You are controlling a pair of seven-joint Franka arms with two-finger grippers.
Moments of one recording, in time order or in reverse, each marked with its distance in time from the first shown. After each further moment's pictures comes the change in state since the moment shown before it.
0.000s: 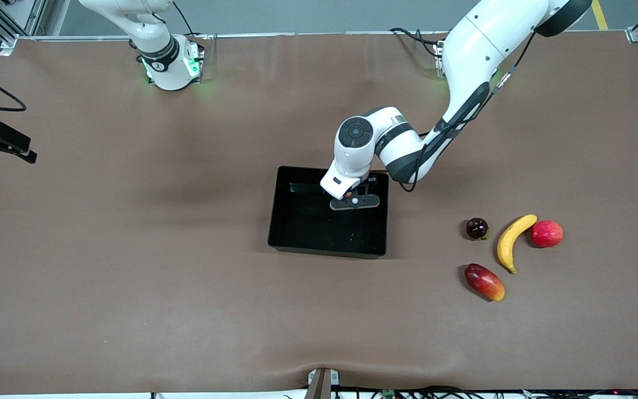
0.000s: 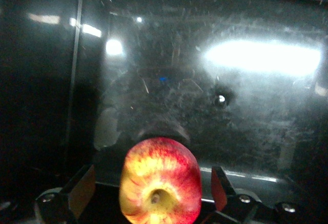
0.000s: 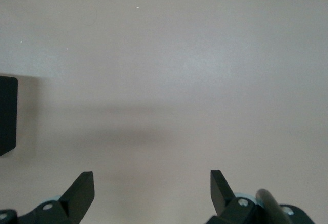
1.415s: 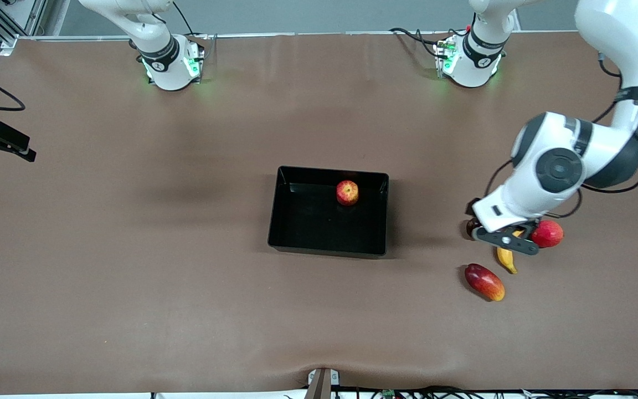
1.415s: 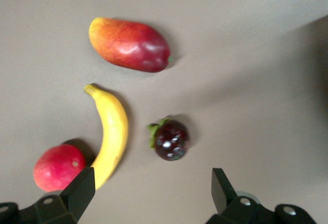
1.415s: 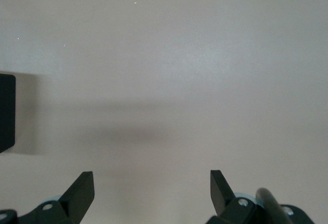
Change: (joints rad) left arm 0.610 -0.265 -0.021 -0.081 -0.116 -0.184 1.157; right arm -0.003 0.000 -0.004 0.000 -0.001 -0.015 0.000
